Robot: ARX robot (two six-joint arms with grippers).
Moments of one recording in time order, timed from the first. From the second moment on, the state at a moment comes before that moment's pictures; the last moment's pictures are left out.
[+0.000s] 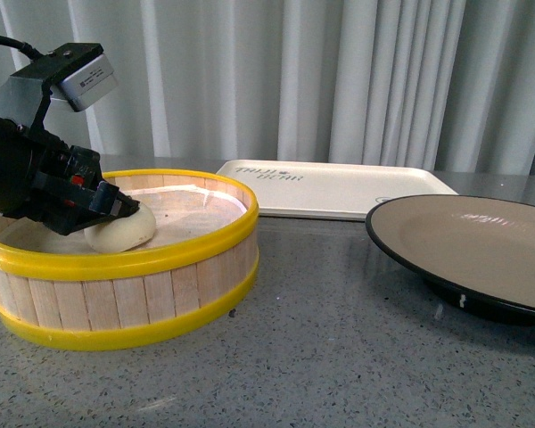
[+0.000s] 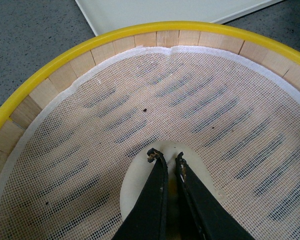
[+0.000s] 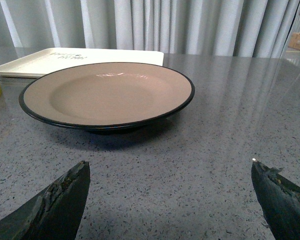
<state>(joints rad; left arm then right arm) -0.10 1.58 1.05 0.05 0.35 0.31 0.00 0.00 0.01 0.00 0.00 -0.01</state>
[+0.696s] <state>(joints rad) -0.23 1.53 1.15 0.10 0.41 0.17 0.00 0.00 0.01 0.00 0.00 -0.01</state>
